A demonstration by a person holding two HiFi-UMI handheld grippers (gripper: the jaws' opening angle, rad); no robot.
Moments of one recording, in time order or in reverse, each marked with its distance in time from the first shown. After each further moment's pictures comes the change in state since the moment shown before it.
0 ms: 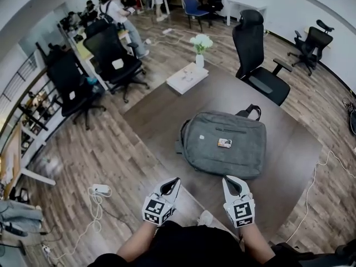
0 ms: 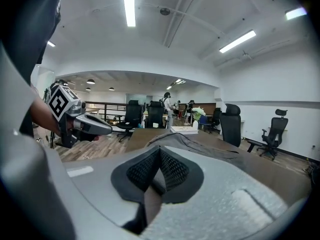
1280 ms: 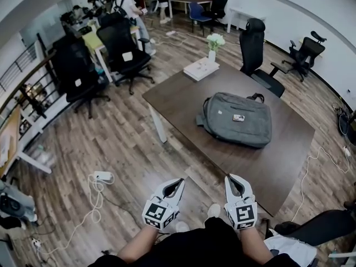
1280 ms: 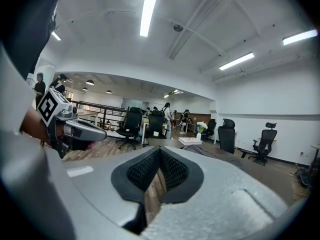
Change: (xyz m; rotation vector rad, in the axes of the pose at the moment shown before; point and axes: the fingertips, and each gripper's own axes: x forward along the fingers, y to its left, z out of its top) left arm -0.221 -0.037 -0.029 -0.040 -0.179 -0.052; right arm -0.106 0.197 0.040 -0.042 -0.094 -0.092
